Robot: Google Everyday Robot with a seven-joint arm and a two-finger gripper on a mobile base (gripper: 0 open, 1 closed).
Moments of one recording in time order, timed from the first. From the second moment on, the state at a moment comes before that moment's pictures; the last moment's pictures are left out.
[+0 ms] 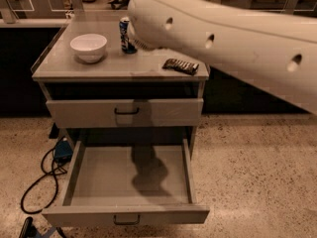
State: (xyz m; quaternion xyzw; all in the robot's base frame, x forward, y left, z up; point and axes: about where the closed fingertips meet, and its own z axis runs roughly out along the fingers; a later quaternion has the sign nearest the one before) arm 0.664 0.031 0.985 -0.50 0.73 -0.14 0.46
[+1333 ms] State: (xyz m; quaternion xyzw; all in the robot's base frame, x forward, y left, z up) arm 0.861 -0.035 0.991 -0.42 0.76 -0.14 0.47
